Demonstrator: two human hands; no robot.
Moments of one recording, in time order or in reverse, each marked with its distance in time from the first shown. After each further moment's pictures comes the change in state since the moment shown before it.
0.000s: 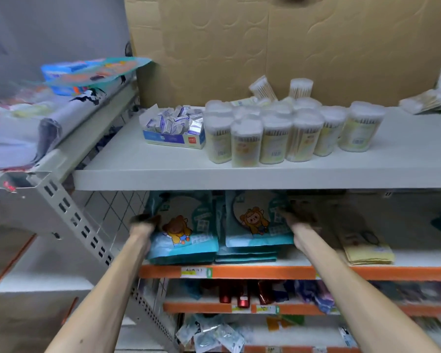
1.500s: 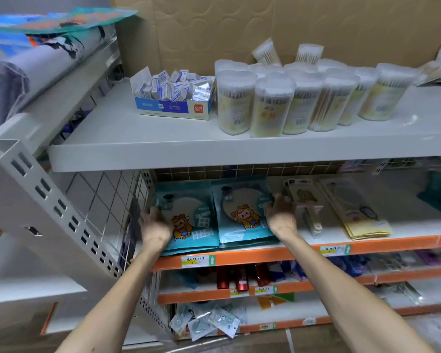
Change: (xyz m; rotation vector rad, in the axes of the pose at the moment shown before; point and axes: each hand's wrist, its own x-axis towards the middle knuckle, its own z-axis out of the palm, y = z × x) left_hand 0.026 -0.062 0.020 0.749 -0.135 0.391; right_hand 0.023 0.063 0.053 -0.952 0.355 -0.485
